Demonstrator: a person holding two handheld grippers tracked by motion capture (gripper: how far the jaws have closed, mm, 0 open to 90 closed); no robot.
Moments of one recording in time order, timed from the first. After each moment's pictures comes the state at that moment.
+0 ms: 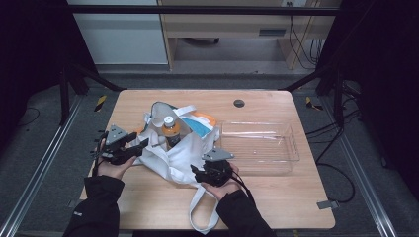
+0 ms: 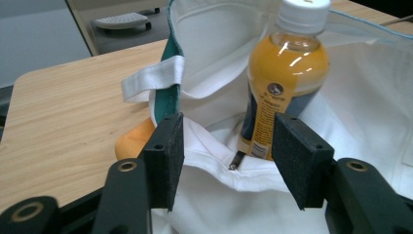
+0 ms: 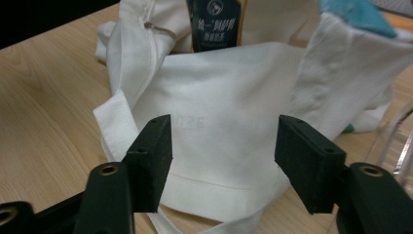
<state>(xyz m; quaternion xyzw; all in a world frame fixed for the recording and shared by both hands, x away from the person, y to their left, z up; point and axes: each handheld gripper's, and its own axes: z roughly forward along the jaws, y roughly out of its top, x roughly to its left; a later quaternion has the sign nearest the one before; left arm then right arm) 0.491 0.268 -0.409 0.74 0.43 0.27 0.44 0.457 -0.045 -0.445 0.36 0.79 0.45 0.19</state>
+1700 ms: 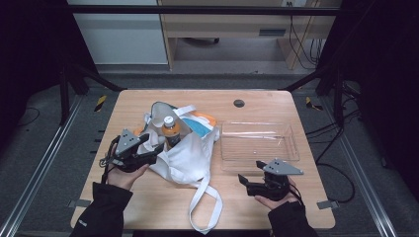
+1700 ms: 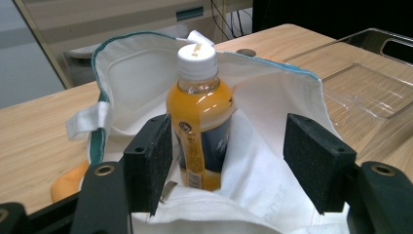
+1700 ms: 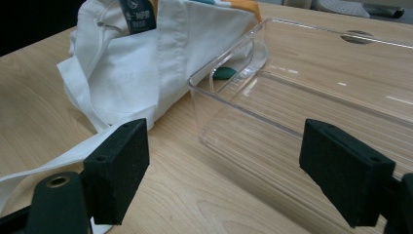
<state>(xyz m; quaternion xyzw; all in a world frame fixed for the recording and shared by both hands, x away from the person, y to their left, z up) 0.466 0.224 -0.389 0.75 0.38 0.27 0.48 0.413 -0.189 -0.442 0.40 0.75 0.48 0.21</state>
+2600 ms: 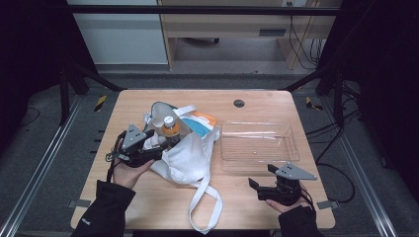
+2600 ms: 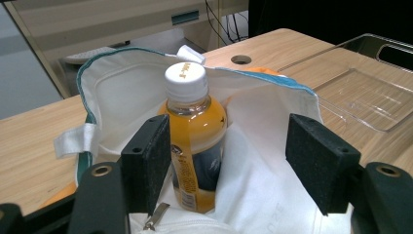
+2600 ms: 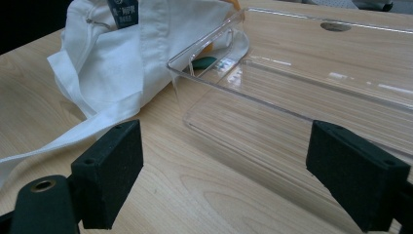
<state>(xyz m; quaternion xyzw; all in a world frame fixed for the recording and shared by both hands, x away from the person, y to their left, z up) 0.478 0.212 -0.385 0.75 0.37 0.27 0.48 0.402 -0.216 -0.446 0.42 0.74 0.48 0.21</state>
